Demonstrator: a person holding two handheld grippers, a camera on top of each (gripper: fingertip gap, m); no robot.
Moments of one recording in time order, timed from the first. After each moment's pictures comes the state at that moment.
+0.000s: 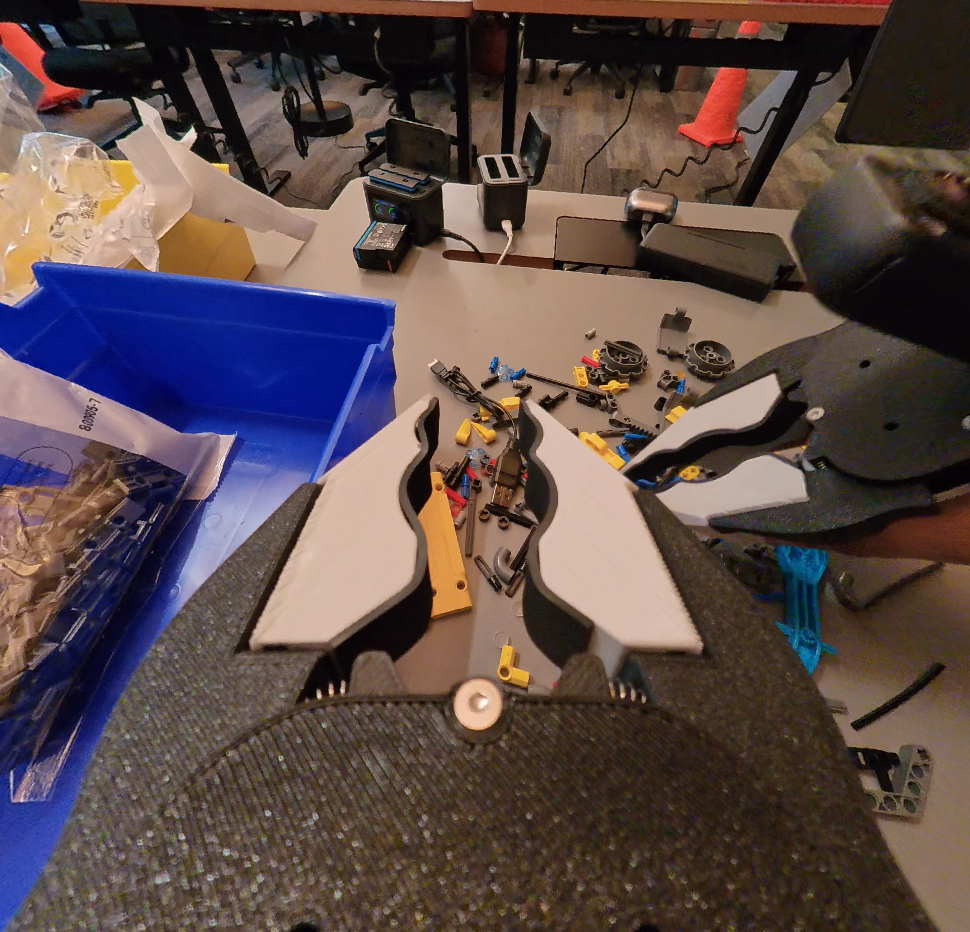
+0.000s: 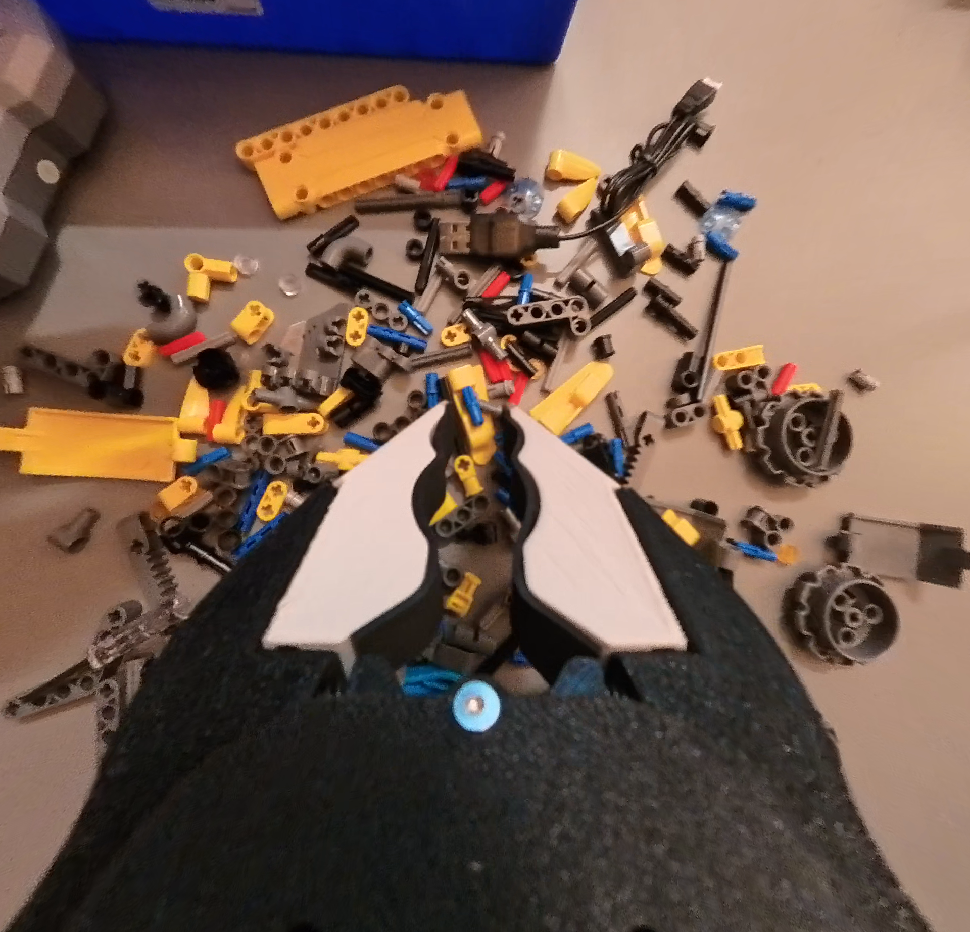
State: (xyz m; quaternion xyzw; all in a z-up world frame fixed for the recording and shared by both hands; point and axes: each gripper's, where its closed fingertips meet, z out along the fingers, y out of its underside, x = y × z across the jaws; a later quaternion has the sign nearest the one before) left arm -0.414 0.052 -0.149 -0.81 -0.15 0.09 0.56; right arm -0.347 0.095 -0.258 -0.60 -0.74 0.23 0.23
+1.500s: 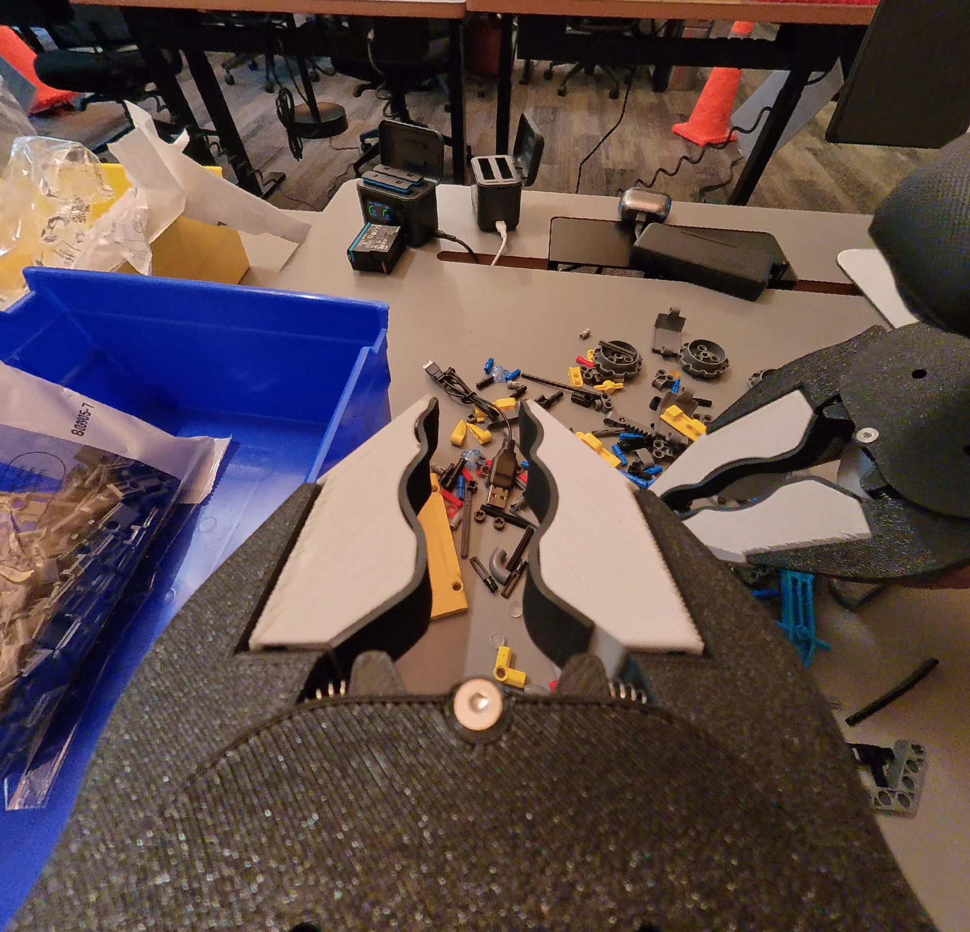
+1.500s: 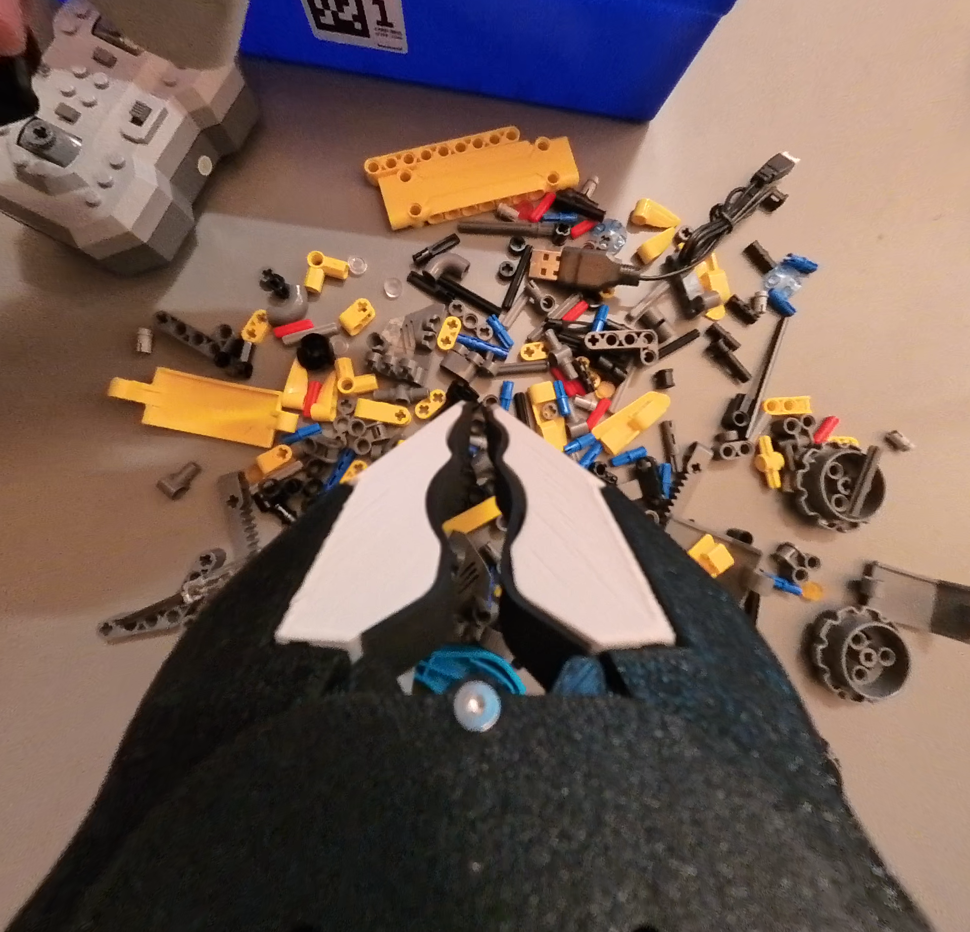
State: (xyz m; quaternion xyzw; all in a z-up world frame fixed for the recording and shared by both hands) left arm -0.412 0.053 -0.148 -0.81 -0.14 0.09 0.56; right arm -0.338 0.065 -0.242 -0.54 -0.77 0.25 0.22
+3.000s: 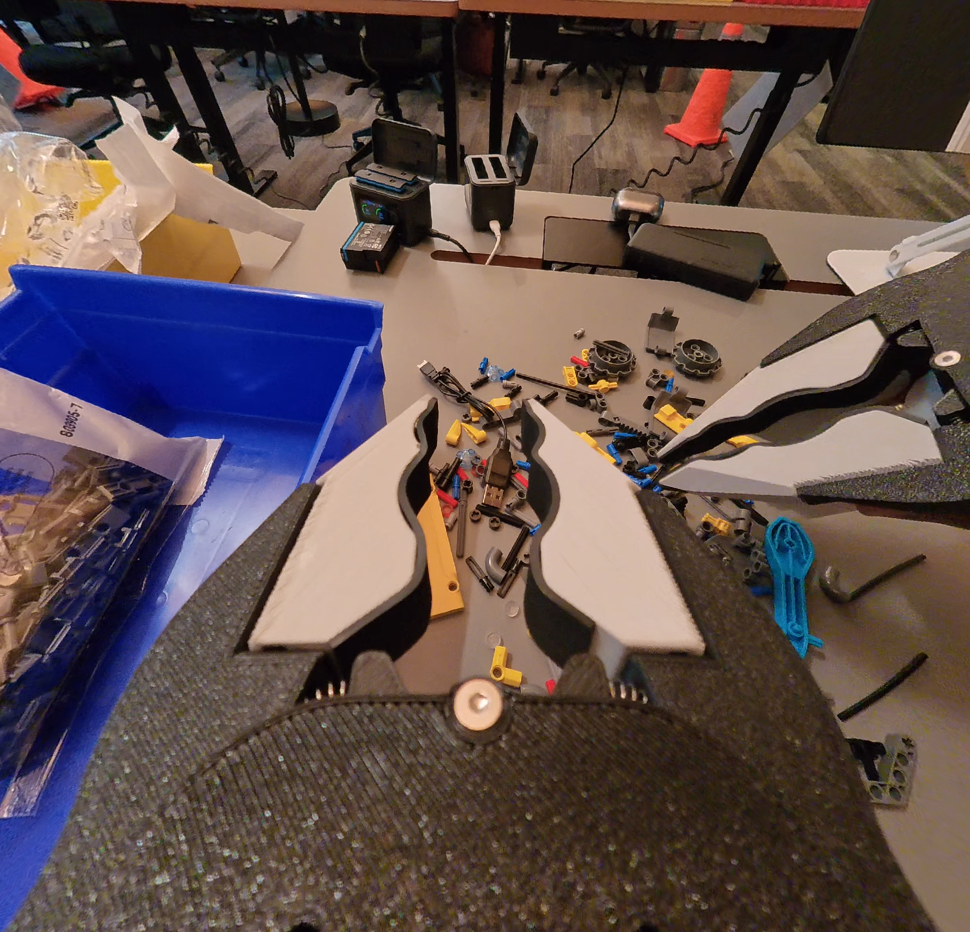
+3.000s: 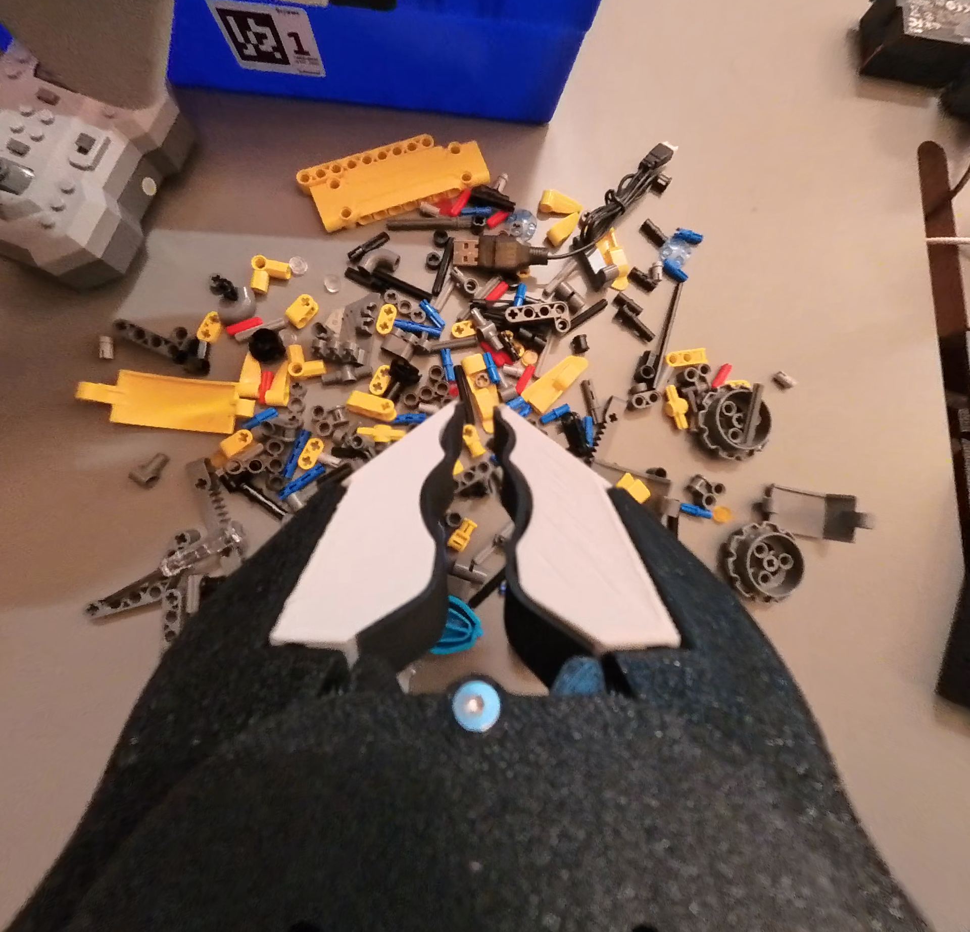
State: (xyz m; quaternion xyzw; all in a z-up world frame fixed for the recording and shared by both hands) left arm -0.410 0.053 -0.148 -0.81 -0.14 0.08 0.56; right arm -0.327 0.095 -0.219 -0.57 -0.74 0.23 0.25
